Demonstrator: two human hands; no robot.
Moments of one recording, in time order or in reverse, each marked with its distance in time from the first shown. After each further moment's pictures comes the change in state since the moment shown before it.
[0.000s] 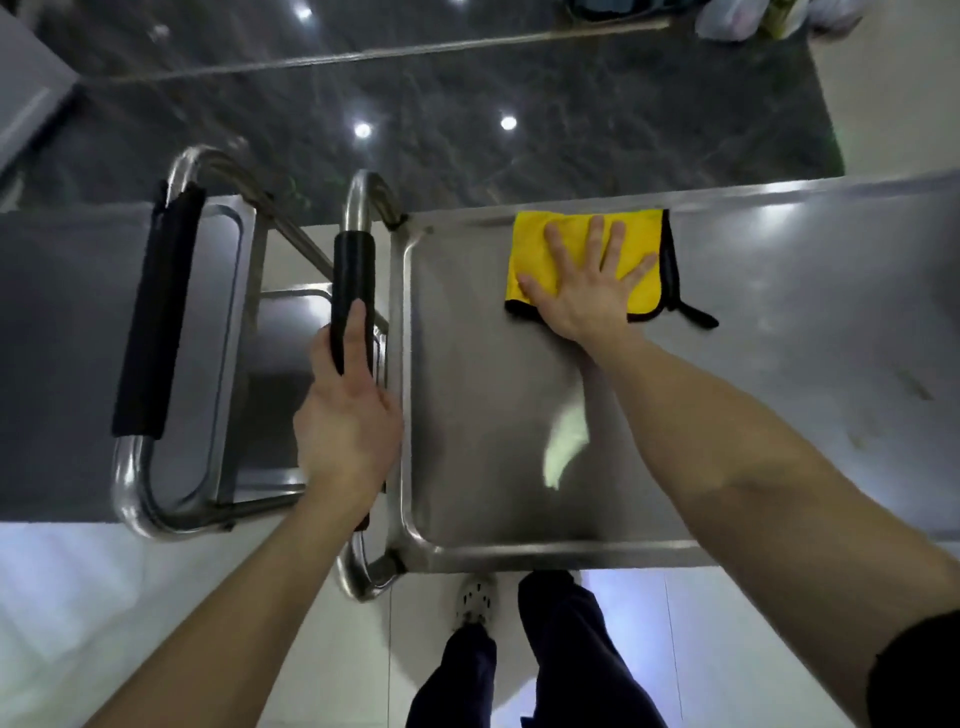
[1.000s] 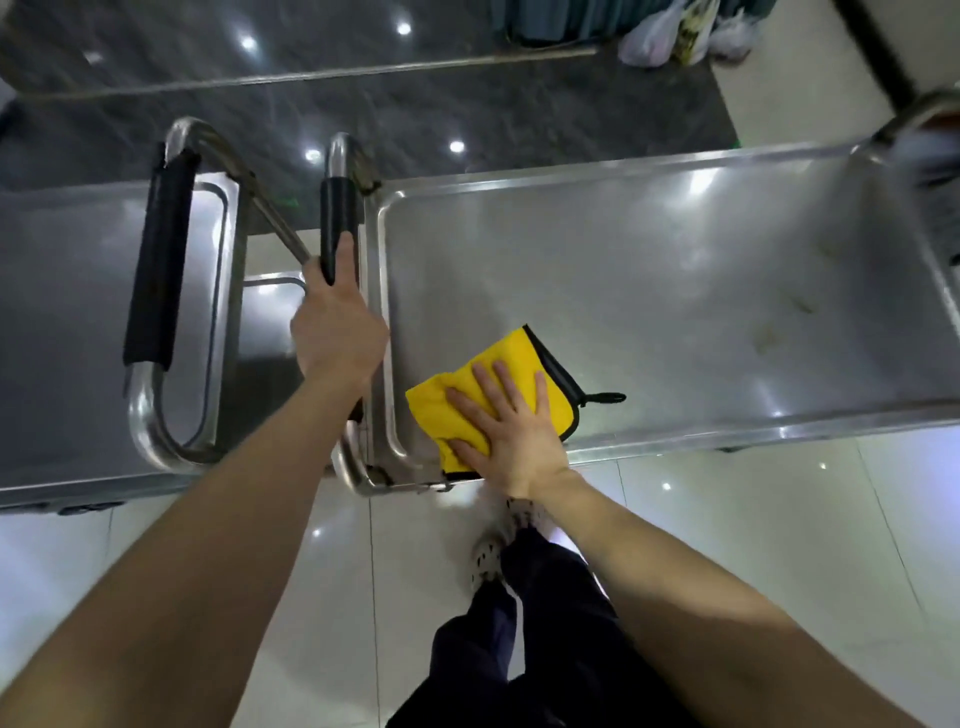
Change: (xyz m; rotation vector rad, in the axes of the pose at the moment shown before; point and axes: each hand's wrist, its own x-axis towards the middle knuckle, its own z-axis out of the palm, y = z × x) left_hand 0.018 -0.005 -0.008 0.078 0.016 0.016; right_hand -0.269 -0.026 0.082 -0.116 -0.025 -0.427
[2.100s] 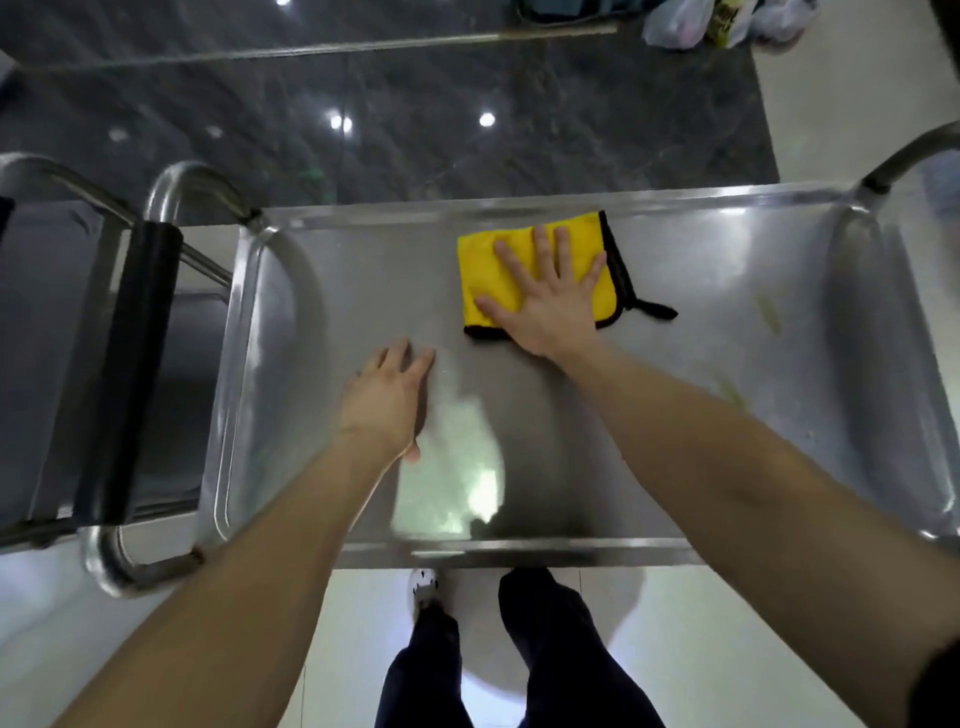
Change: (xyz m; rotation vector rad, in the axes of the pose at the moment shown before) left_hand 0.003 0.228 0.075 0.339 -0.611 0.223; right_hand 0.187 0.318 -0.075 0.093 0.104 0.207
